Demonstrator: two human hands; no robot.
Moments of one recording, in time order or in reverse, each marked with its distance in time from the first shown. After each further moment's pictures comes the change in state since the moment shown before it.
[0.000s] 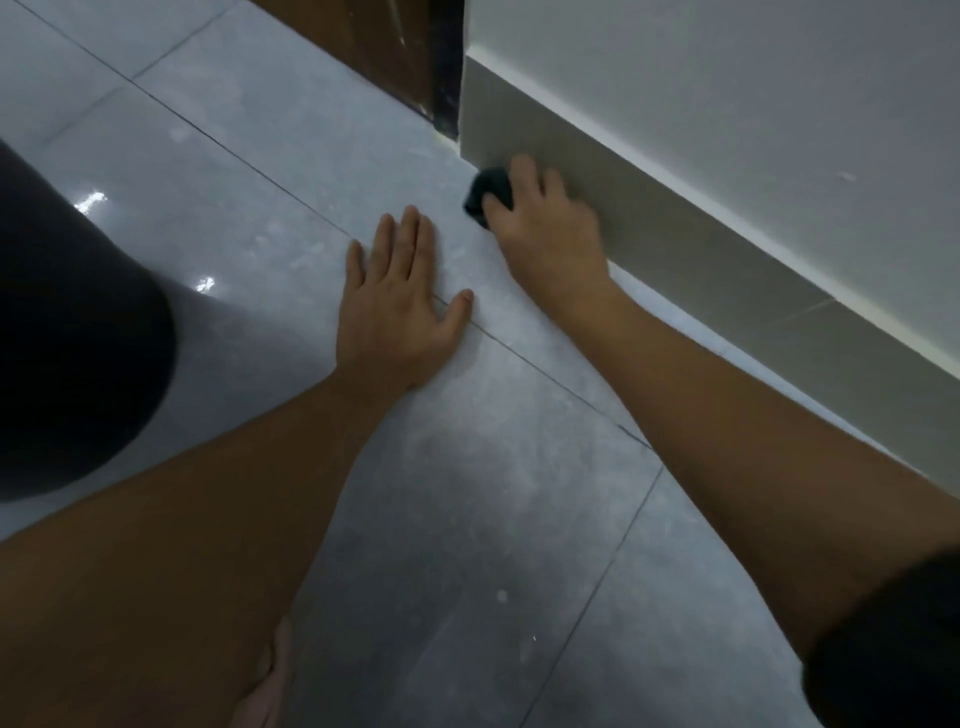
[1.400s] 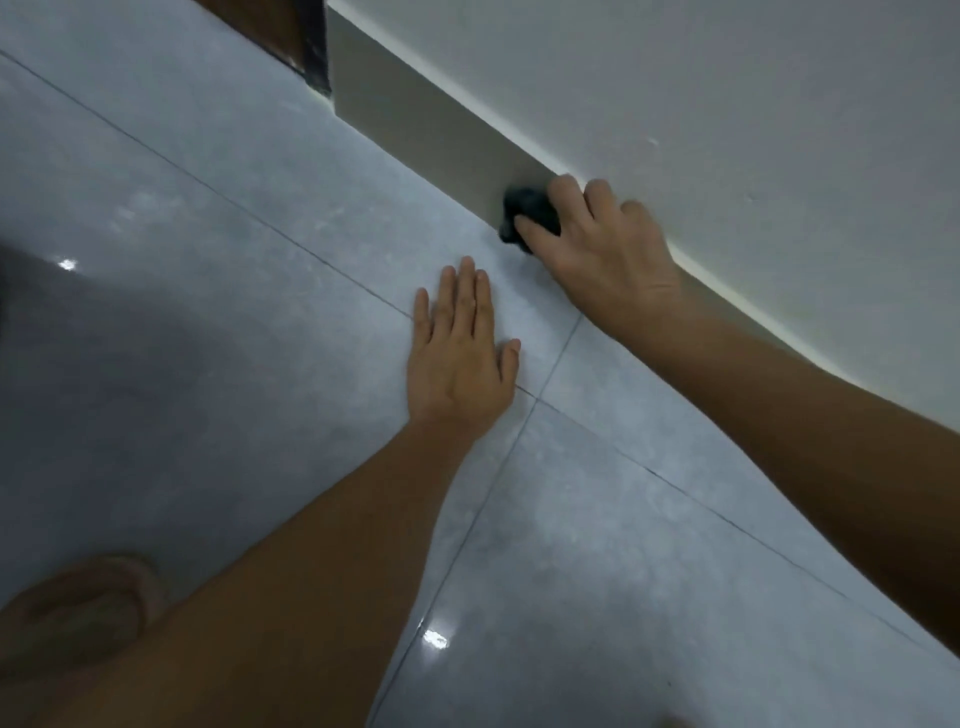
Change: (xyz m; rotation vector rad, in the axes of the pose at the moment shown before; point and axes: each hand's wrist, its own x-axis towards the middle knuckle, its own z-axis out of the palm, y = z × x) left_hand -0.058 0.127 0.013 -0.098 -0.085 0.063; right_hand -0.093 0.081 -0.039 -0.765 0.330 -0.245
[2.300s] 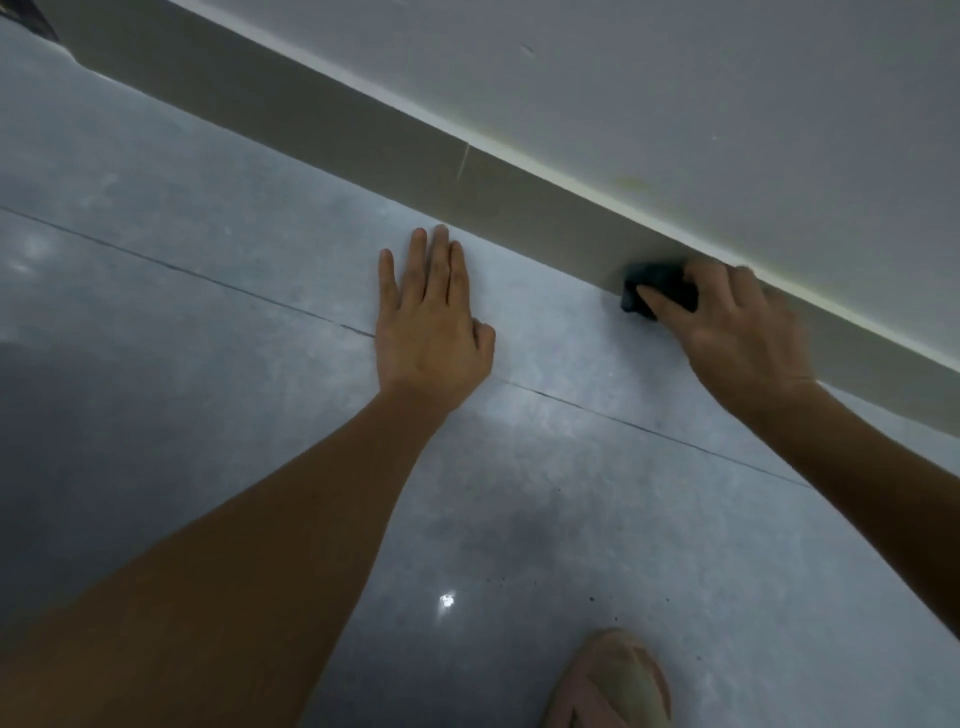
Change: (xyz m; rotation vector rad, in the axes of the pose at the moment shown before) left_hand -0.009 0.106 0.030 0.159 -0.074 0.227; right_hand -0.274 0.048 0.011 0.169 -0.353 0.365
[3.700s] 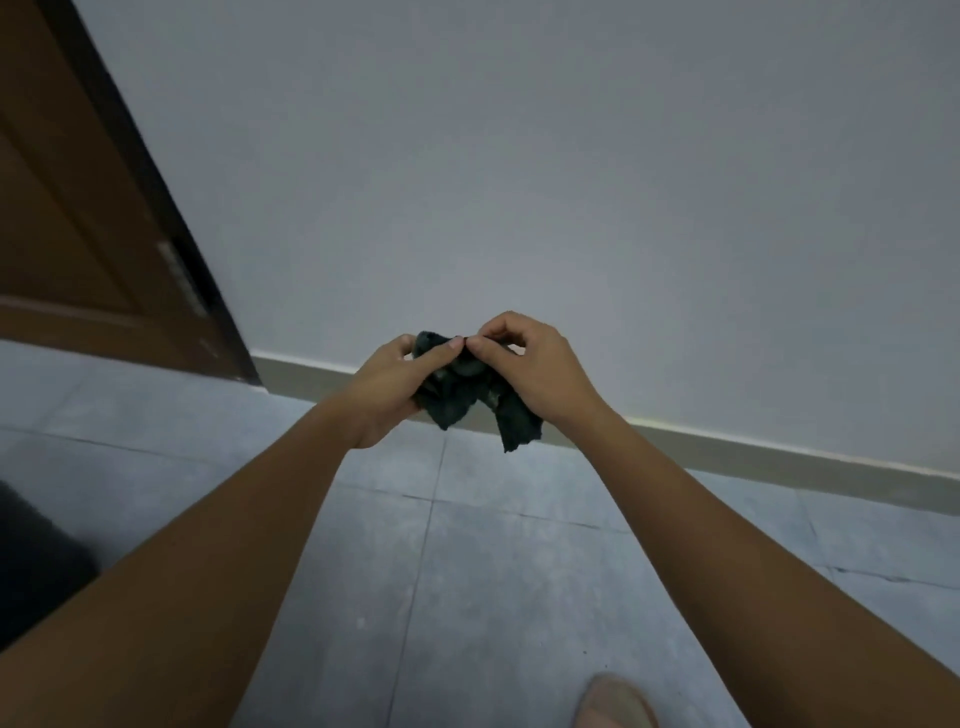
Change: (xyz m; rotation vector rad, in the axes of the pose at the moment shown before) left_hand -0.037 -0.019 -0.278 -1.517 -0.337 -0.103; right_hand 0.062 -0.009 -0.253 1.585 0.176 0.490
